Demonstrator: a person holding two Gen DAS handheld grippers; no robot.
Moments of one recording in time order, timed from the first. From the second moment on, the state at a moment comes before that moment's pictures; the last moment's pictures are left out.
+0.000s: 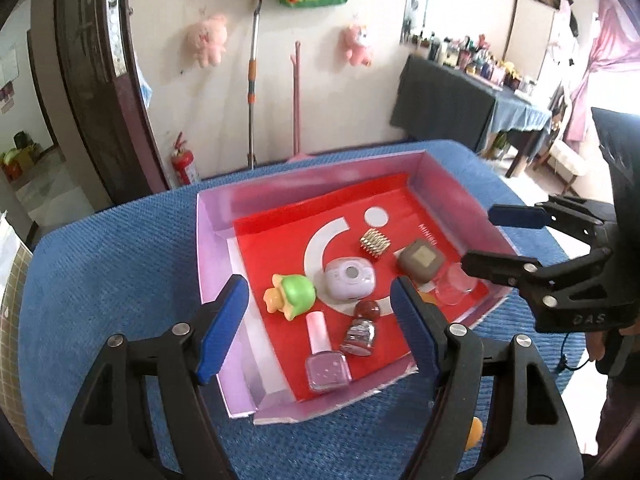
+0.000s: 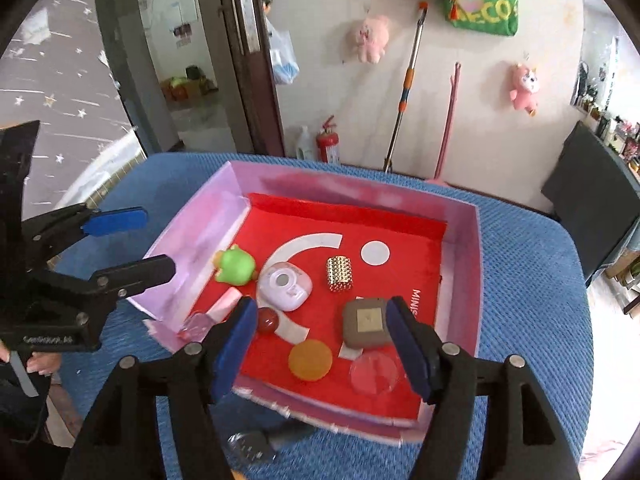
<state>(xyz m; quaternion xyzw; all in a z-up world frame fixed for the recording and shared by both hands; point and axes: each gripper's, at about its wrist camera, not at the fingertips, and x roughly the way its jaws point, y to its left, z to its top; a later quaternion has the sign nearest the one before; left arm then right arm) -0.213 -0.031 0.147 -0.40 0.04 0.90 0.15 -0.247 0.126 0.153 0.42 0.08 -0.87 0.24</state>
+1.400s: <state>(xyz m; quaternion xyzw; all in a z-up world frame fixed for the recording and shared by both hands) -0.071 -0.009 0.073 -0.34 -0.02 0.93 0.12 -0.073 0.213 0.099 0.30 -0.02 -0.94 0.16</state>
